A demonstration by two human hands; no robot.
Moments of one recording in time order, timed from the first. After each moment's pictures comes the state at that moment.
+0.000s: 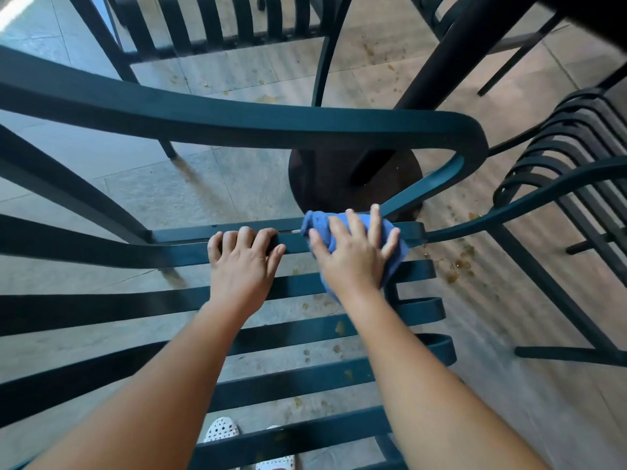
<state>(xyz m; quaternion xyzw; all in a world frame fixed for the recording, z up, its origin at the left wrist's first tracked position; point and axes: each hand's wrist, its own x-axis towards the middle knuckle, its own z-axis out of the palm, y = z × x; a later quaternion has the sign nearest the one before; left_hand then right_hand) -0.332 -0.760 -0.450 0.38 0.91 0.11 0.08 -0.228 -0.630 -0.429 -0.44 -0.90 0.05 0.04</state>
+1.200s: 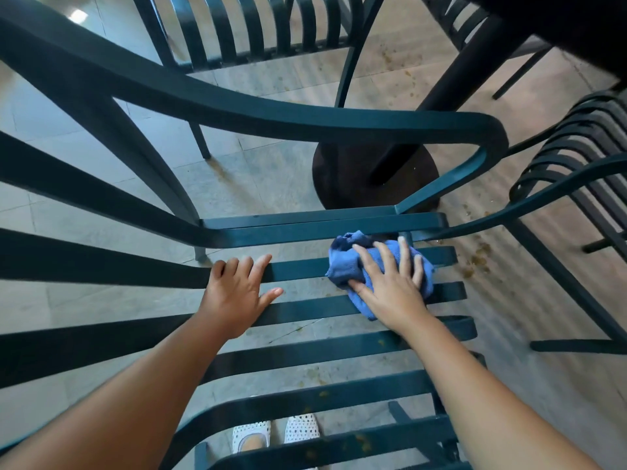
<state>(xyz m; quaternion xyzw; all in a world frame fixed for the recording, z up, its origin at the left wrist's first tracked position) -0.344 -0.867 -0.445 0.50 0.86 -0.03 0.07 -0.168 -0.670 -0.402 -0.35 -0.92 0.08 -0.19</state>
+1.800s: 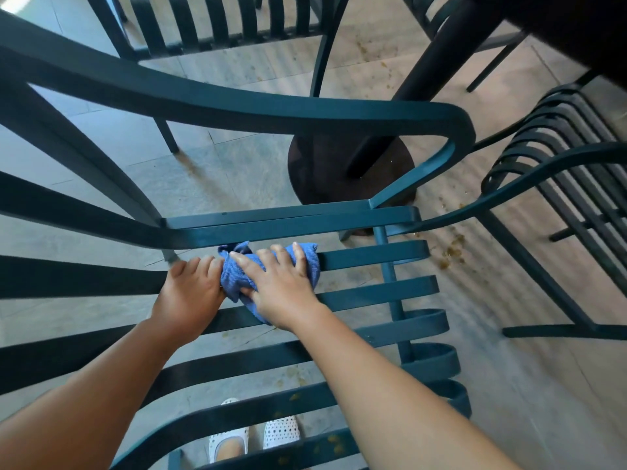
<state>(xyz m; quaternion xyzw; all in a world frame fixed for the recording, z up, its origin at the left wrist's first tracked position) -0.355 -0.868 -0.451 0.57 0.82 0.01 0.00 -0.250 -0.740 -0.412 -0.19 -0.96 0.15 -0.15</state>
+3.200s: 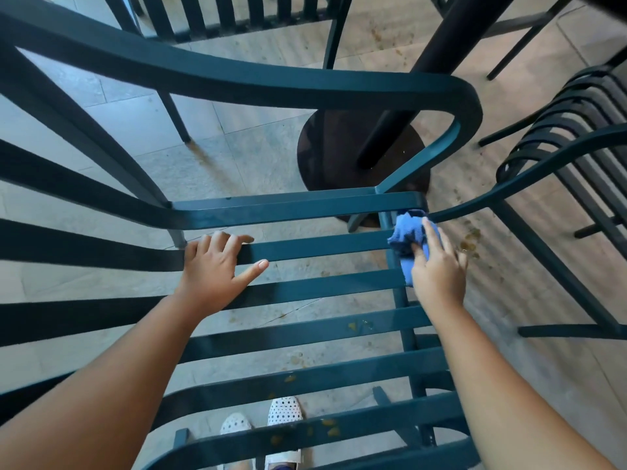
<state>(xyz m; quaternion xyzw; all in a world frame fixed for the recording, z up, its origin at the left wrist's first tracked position) -0.331 -0.842 -0.435 0.40 0.90 0.08 0.17 -0.104 -0.602 -0.406 -0.56 -0.82 0.11 0.00</state>
